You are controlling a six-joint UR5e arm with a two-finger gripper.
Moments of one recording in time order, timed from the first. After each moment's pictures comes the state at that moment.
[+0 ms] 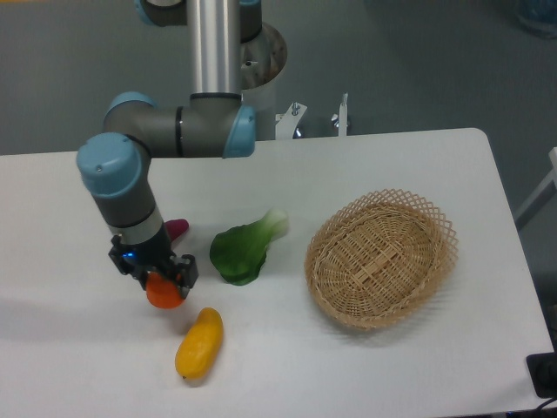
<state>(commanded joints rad) 1.93 -2.00 -1.78 -0.73 1.67 0.31</state>
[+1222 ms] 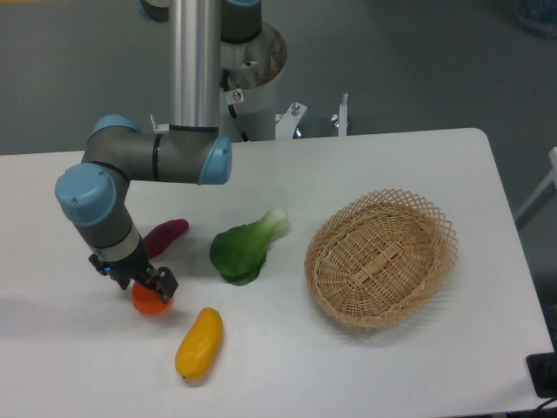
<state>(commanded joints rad) 1.91 -2.06 -1.76 -0.73 1.69 0.32</state>
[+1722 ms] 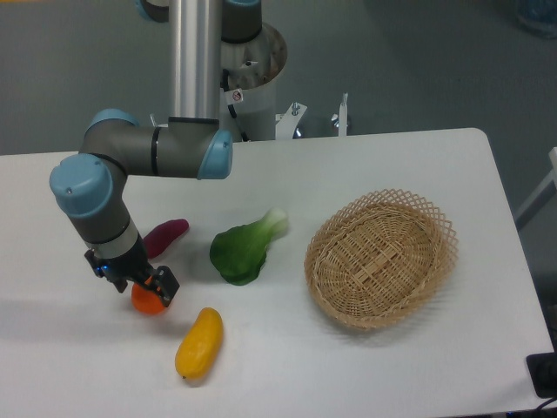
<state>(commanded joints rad) 1.93 -2.02 -1.73 -0.73 1.69 0.33</state>
